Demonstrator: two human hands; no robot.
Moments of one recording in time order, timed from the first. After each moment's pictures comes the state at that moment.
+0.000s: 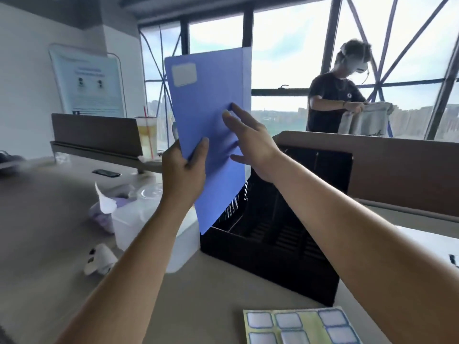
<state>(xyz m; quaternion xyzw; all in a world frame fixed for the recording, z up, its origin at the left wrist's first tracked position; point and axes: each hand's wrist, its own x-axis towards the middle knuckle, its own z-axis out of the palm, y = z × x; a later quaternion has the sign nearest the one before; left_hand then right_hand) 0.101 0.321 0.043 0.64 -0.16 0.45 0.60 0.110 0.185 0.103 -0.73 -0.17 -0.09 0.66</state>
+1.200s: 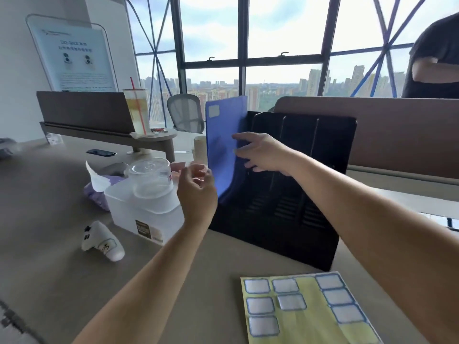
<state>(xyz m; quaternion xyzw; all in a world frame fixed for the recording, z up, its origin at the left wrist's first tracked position) 0.140 0.287 -0.072 0.70 0.04 0.41 0.58 0.159 0.136 0.029 -0.89 -0.12 -0.02 0.45</state>
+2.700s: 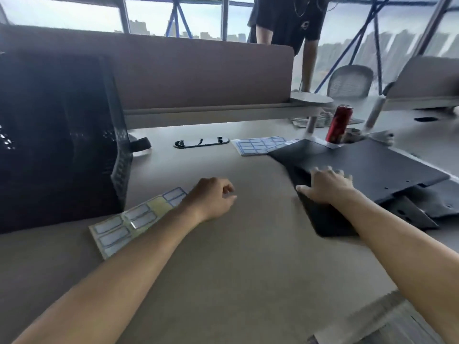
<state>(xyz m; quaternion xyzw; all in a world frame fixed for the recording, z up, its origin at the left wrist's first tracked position) -0.045 -0.036 -0.127 0.82 -0.50 -0.06 0.26 -0.219 -0.271 -0.121 -0.88 0.48 0.02 -0.03</state>
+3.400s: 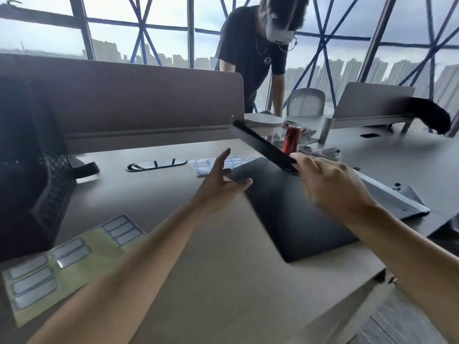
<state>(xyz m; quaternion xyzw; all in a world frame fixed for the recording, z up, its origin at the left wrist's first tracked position) -0.107 -0.148 -0.093 0.65 -0.45 -0.26 0.55 -0.321 -0.257 -0.047 -0.87 0.08 -0.43 -0.23</state>
